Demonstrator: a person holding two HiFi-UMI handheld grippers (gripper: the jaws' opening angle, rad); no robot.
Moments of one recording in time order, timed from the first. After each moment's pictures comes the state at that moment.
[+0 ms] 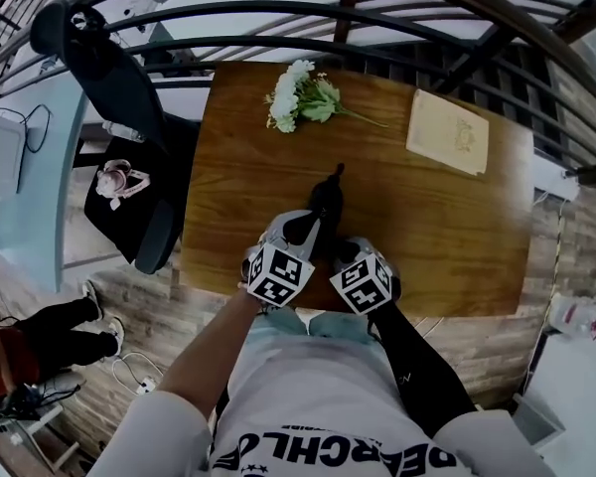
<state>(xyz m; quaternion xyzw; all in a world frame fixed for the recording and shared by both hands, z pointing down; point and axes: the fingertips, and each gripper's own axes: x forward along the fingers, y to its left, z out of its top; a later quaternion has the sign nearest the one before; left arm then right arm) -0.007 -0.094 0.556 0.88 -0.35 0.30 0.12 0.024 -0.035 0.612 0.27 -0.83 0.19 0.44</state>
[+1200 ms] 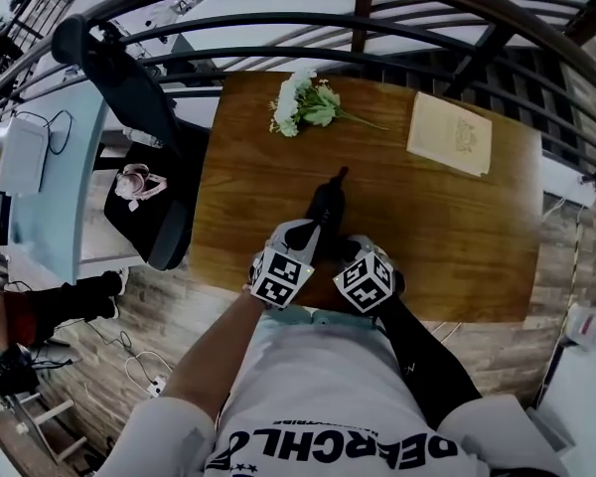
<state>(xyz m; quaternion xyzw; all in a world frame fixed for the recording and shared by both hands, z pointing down) 0.000 -0.077 0.567 0.86 -0.38 0.30 0.15 0.033 -0.035 0.618 0.24 -0.86 0.14 0.43</state>
